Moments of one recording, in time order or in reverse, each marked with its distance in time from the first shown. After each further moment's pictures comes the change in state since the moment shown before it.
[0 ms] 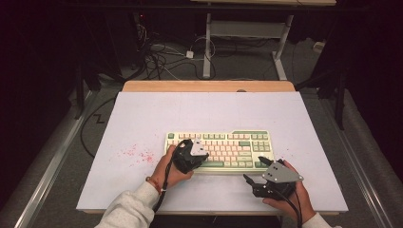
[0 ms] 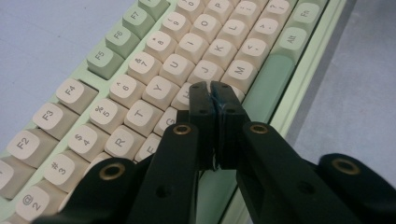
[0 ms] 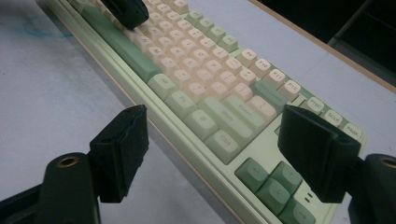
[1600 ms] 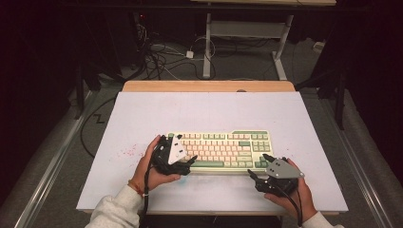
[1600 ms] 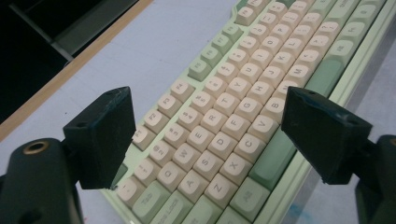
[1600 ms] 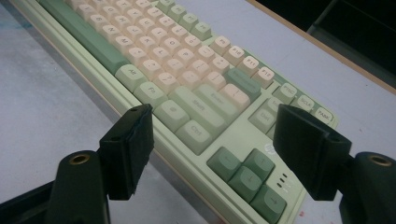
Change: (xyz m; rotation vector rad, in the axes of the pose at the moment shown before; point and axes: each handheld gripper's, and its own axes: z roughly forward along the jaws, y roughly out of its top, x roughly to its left) left arm 0.004 -0.032 -0.056 -0.165 0.244 0.024; right arm -0.009 -0.001 0.001 0.039 -0.077 0.026
